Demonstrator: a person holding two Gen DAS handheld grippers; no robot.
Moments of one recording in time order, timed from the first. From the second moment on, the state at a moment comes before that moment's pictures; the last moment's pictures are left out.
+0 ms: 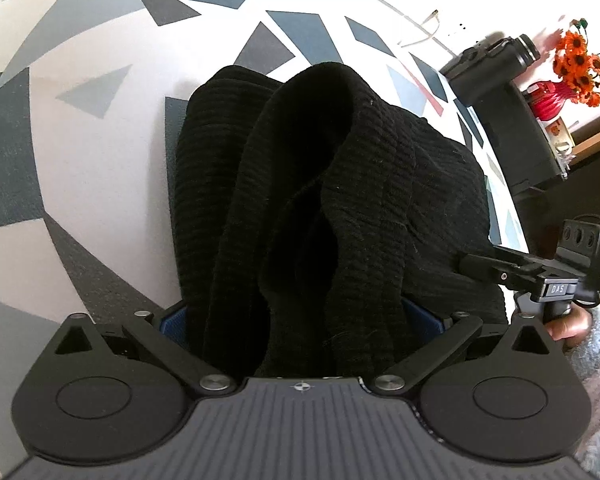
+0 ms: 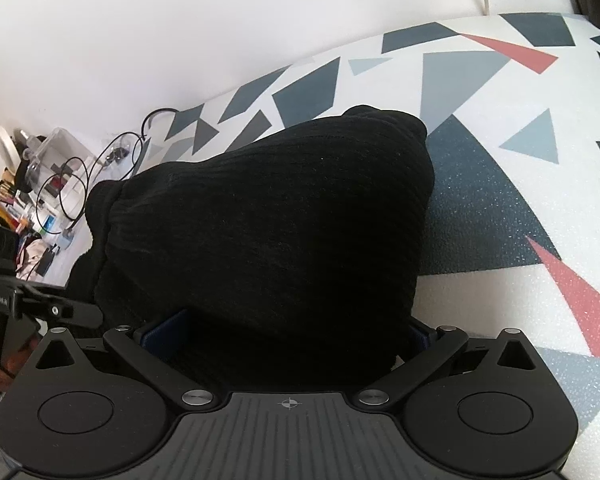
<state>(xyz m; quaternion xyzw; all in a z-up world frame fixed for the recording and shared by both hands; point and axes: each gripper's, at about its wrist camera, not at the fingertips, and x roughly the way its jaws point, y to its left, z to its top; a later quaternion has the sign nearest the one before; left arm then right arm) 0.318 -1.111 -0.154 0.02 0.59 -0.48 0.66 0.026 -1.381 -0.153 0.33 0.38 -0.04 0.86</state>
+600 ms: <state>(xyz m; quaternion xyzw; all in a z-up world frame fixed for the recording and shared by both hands) 0.311 -1.127 -0.158 0.03 0.59 -0.43 0.68 0.029 -1.396 -0.156 0.37 0.34 -0.09 0.86</state>
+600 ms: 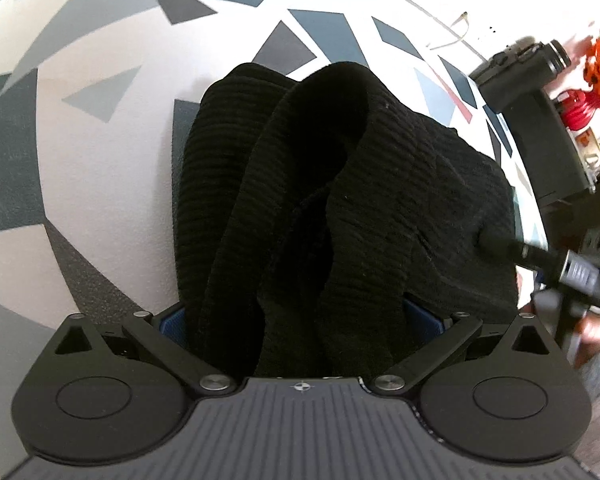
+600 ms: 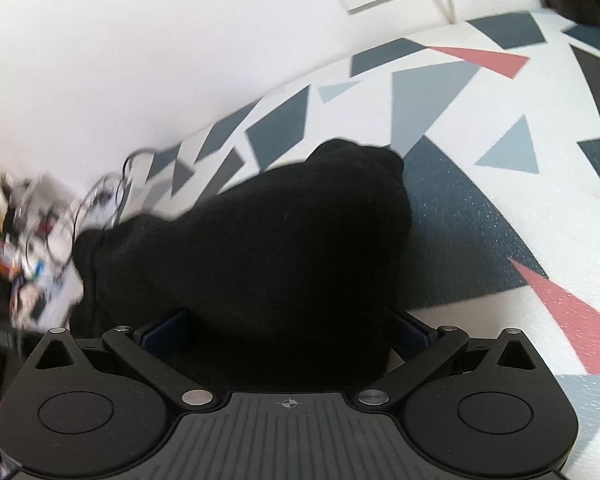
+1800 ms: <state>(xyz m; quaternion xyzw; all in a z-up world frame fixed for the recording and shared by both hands) 0.252 -1.009 -0.069 -0.02 0.42 -0.41 0.81 0.048 -1.313 -0.042 0.32 0.28 0.02 0.91</state>
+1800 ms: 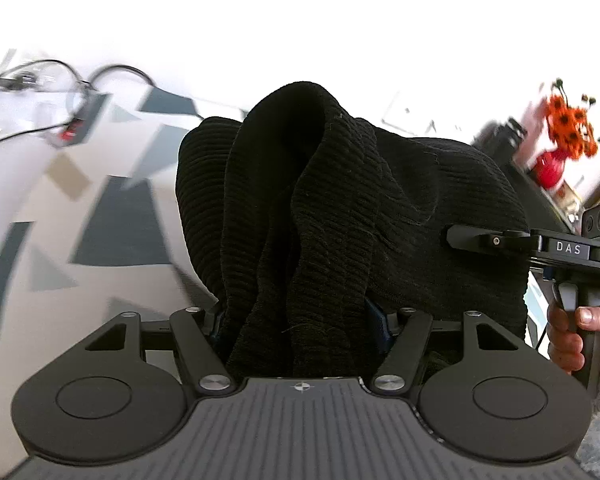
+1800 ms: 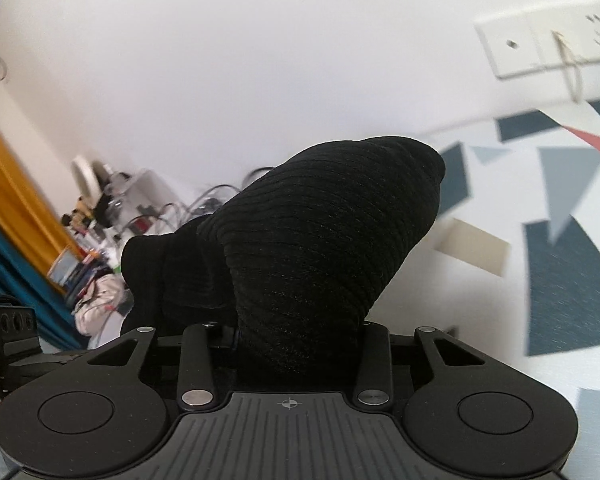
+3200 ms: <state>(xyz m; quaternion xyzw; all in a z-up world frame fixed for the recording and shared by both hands) -0.159 -0.395 0.032 -0.18 0.26 0.23 0.92 0.024 -0.569 0.070 0.10 0.37 0.62 0.68</state>
